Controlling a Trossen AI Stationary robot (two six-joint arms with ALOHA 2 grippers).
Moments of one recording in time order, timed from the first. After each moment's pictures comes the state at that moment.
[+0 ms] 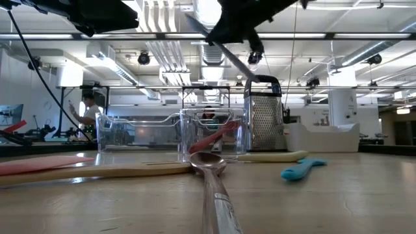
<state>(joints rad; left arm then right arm) -0.50 0.90 0.49 0.28 -0.83 0.02 -0.07 1.53 1.15 0.04 0.38 0.25</state>
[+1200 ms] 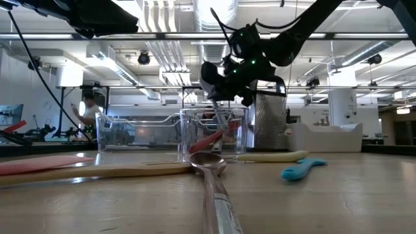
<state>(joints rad) -0.49 0.90 0.49 0.23 -0.83 0.00 -0.44 1.89 1.15 0.40 0.32 0.49</state>
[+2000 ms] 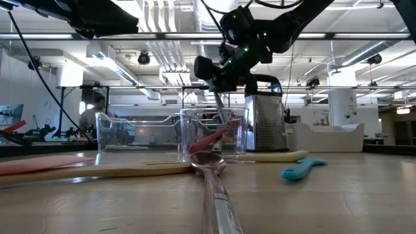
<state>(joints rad) -0.48 0.90 0.49 0.23 -0.83 -0.01 -0.28 1.86 1.19 0.28 0.68 0.45</state>
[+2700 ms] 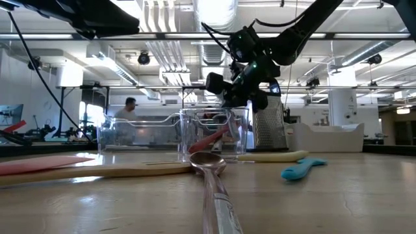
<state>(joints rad) -0.47 0.90 0.49 0.23 -0.83 0.01 -0.38 1.87 1.11 0.28 0.61 0.59</state>
